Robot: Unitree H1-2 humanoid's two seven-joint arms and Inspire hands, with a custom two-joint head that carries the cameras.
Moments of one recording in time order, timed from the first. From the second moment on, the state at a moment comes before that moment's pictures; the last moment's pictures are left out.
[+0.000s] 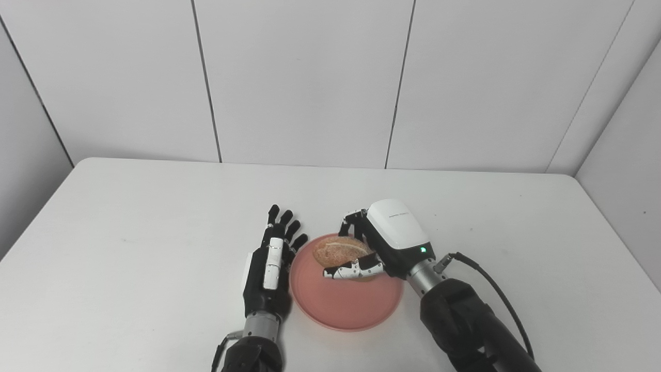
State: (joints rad) left arm -0.28 -0.18 0.01 0.22 -0.23 -0.06 -0.02; right arm -0.50 -0.21 0.41 0.11 -0.87 0.00 0.05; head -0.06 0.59
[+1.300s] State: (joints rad) left arm -0.27 -0.18 0.01 0.19 -0.22 -0.02 -0.02; right arm -0.49 -0.22 0.42 0.16 -0.83 -0.02 0.09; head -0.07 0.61
